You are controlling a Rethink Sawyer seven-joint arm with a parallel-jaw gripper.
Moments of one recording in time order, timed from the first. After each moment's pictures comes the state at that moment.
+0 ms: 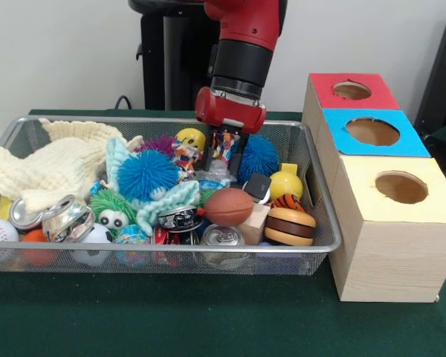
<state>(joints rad) 0.17 -0.36 -0.46 1.69 -0.56 -0.28 2.09</state>
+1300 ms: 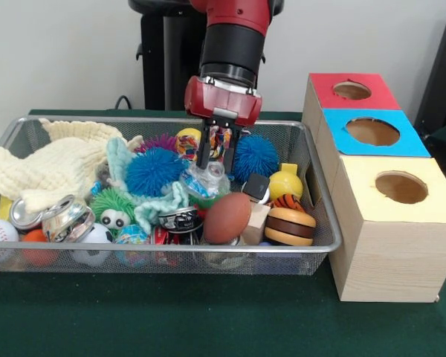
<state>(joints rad) 0.10 -0.43 -0.45 1.70 -0.50 -0.40 2.09</state>
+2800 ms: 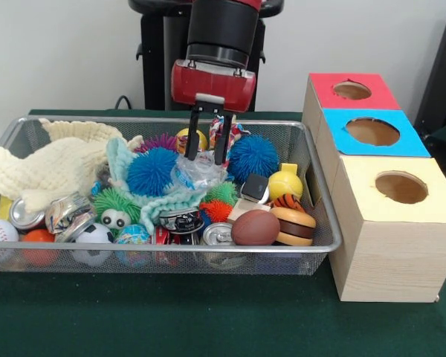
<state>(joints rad) -0.22 -0.69 -0.07 1.75 -0.48 -0.03 2.09</state>
